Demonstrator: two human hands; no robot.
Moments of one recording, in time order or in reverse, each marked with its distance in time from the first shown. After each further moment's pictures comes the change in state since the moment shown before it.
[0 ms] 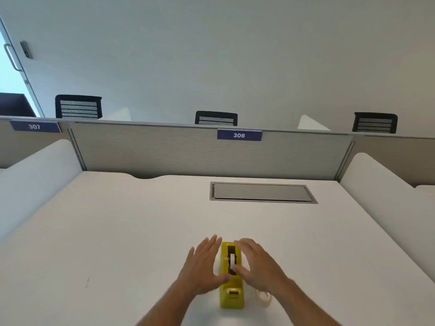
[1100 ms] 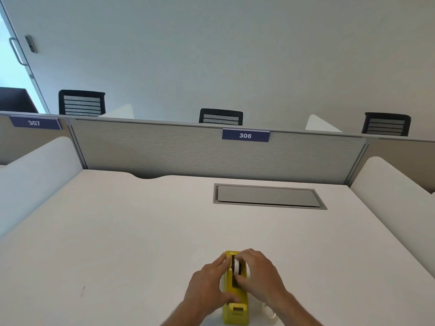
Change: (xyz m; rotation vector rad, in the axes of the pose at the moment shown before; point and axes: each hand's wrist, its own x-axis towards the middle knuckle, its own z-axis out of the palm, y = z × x) left_hand 0.008 0.006 0.016 -0.105 -0.024 -0.058; right_hand 0.022 -0.001 0.013 0.040 0.066 0.038
